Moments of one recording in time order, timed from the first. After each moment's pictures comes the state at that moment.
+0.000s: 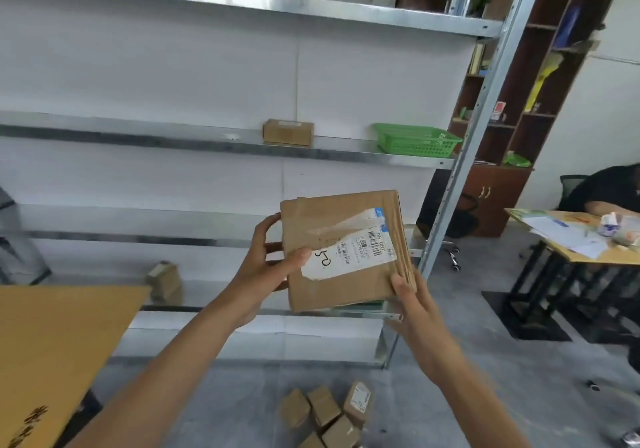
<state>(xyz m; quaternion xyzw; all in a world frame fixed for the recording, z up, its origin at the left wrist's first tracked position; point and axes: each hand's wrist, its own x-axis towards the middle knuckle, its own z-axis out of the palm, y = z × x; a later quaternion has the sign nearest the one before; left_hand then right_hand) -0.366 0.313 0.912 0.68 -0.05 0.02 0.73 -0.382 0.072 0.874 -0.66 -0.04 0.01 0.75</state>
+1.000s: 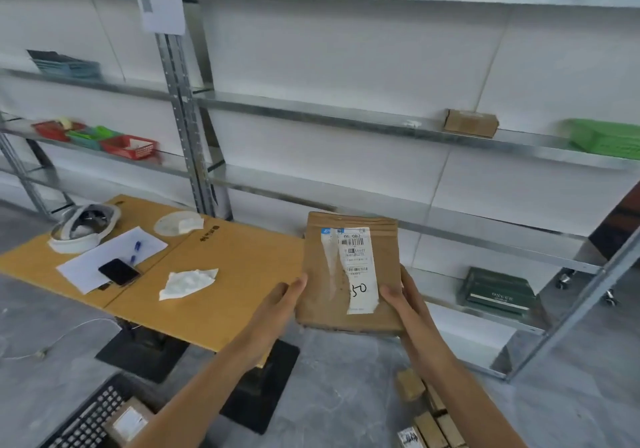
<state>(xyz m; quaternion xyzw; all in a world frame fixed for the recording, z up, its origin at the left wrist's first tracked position) -0.602 0.609 0.848 0.73 0.21 0.02 0.65 -0.518 0.409 0.836 -0.64 -0.15 0.18 0.73</state>
